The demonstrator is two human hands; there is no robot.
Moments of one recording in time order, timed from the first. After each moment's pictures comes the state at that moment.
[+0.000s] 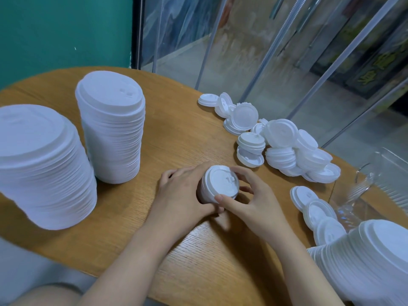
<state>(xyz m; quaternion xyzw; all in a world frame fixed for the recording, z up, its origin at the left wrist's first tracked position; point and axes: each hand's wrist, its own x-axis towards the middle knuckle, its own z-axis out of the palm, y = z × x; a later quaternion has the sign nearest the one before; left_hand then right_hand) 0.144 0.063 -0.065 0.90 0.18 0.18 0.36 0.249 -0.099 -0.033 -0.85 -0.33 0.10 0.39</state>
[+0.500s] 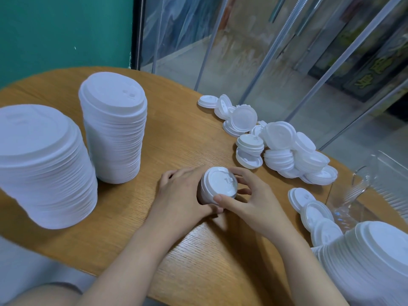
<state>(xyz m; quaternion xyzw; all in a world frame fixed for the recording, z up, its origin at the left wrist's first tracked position) 0.148 0.065 -0.071 0.90 0.18 0.18 0.35 0.253 -0.098 -0.026 -0.86 -0.34 0.13 0.37</state>
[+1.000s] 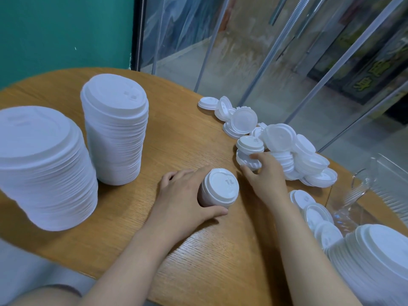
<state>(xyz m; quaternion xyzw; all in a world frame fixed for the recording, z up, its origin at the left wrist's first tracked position) 0.144 0.063 -0.068 0.90 0.17 0.17 0.37 0.336 -0.084 -0.043 -0.93 -0.27 -0.07 0.24</state>
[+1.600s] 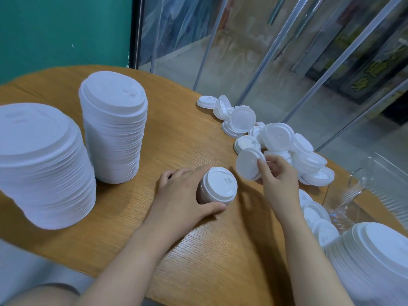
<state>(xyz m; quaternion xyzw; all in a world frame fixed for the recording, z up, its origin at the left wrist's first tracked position) 0.144 0.063 -0.066 0.89 0.17 0.17 0.38 0.311 -0.102 -0.033 -0.84 -0.21 -0.05 0.49</state>
